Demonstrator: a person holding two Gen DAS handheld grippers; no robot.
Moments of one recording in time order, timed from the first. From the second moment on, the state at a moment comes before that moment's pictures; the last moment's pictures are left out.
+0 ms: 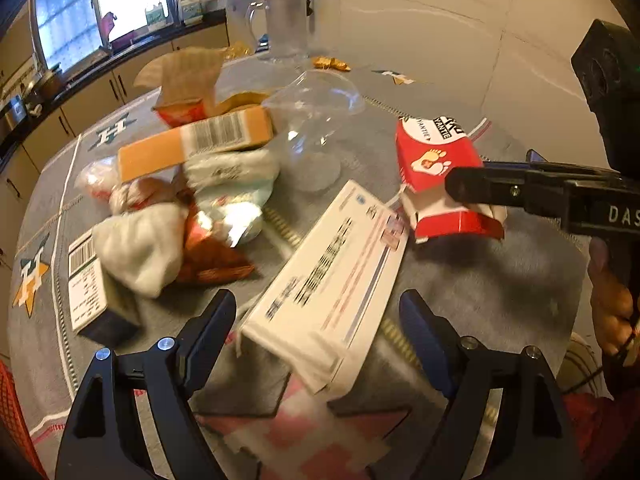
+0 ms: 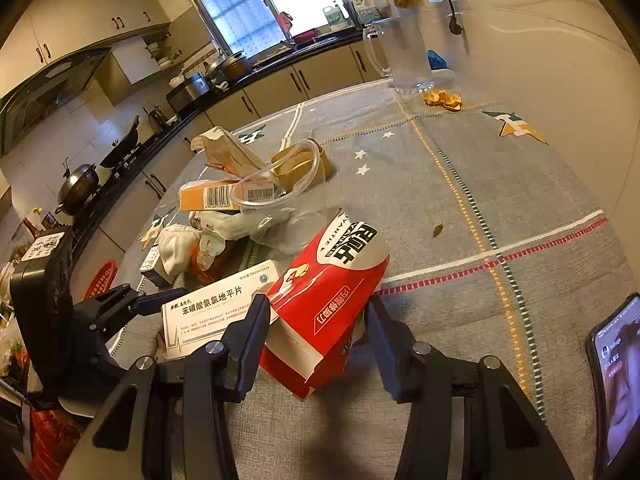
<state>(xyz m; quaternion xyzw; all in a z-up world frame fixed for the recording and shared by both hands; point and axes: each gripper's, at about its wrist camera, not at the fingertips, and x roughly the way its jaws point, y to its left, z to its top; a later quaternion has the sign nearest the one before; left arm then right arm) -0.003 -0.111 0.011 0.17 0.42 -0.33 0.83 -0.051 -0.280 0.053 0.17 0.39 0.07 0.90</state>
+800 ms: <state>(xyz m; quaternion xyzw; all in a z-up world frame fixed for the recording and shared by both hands) -0.032 -0.070 0.030 0.12 0.38 -0.27 0.88 -0.063 -0.260 0.064 0.15 0.39 0.08 0.91</state>
